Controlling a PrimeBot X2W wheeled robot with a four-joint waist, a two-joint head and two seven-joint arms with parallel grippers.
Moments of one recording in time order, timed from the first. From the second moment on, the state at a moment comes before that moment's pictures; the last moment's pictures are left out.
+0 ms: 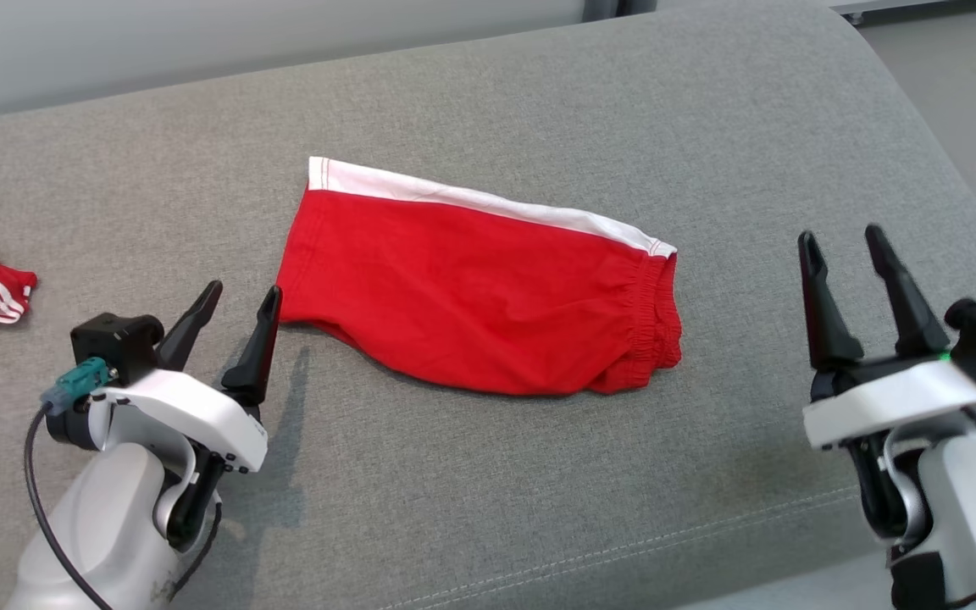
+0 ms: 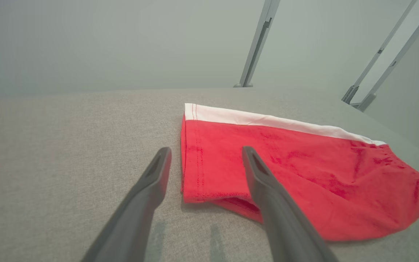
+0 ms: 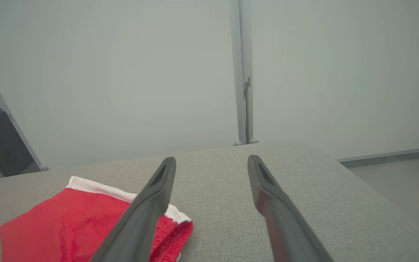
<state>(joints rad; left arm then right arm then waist) -0.52 0.31 -0.47 0.66 -0.68 -0.11 -0.26 -0.38 -0.17 0.14 0.33 0.38 0.13 -0.25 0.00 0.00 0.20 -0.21</state>
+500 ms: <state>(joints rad) -0.58 0.25 -0.38 0.87 -0.70 -0.12 -0.26 -0.34 -0.13 0.14 0.34 0.36 0.13 -0.25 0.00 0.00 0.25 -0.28</state>
